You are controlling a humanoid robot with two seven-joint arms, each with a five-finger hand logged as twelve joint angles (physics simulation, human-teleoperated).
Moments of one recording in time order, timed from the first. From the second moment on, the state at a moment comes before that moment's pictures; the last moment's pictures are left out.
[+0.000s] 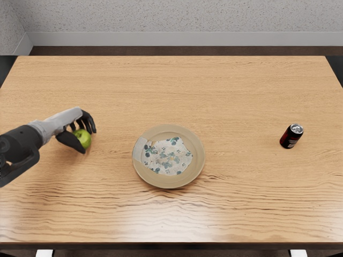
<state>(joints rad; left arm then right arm) -1.40 0.80 0.57 -1.67 0.74 0.52 0.14 -0.05 0.00 -0.04 0.21 0.10 -0.02 0.07</state>
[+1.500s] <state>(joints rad) -1.63 0.30 0.63 -1.64 0.60 0.52 0.14 -0.05 0.00 -0.04 0.21 0.10 -0.02 0.07</state>
